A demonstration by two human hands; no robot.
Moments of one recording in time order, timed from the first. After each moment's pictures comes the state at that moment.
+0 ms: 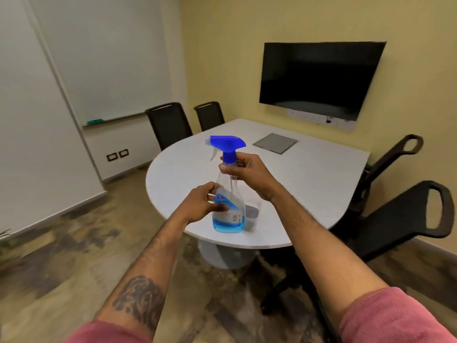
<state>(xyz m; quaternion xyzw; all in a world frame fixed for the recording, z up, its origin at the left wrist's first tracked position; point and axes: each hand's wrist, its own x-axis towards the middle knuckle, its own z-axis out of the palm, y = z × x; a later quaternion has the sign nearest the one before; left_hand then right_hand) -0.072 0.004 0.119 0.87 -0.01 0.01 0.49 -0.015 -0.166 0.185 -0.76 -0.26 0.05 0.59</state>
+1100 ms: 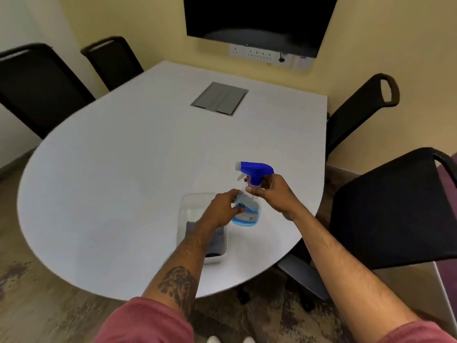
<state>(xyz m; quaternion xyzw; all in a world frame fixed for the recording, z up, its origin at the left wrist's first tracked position) 0.326 -0.116 -0.064 0.90 -0.09 -0.16 0.40 0.299 -0.279 0.017 -0.84 0.03 0.06 0.54</state>
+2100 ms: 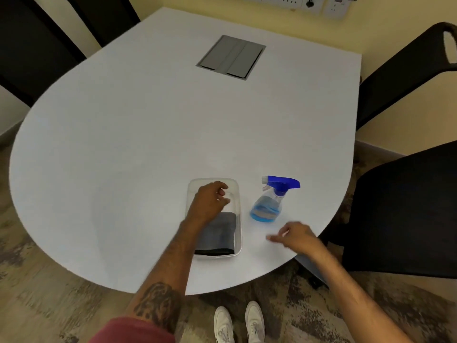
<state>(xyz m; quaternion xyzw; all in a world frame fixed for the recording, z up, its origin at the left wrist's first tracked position) 0.367 -0.048 -0.124 0.90 0.00 -0.15 0.41 0.282 -0.293 -0.104 -0.87 0.20 0.33 0.31</state>
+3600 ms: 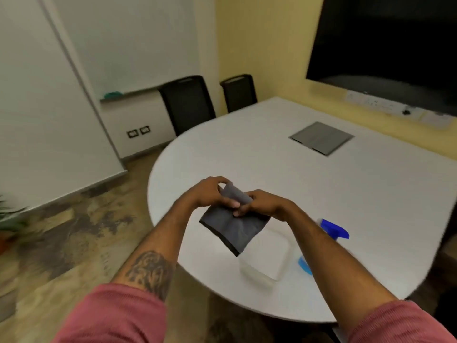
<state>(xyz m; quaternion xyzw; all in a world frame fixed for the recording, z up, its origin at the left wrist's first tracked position) 0.240 0.092 0.089 0.90 0.12 -0.11 0.40 0.314 -0.100 0.074 -0.83 -0.27 0.35 0.32</state>
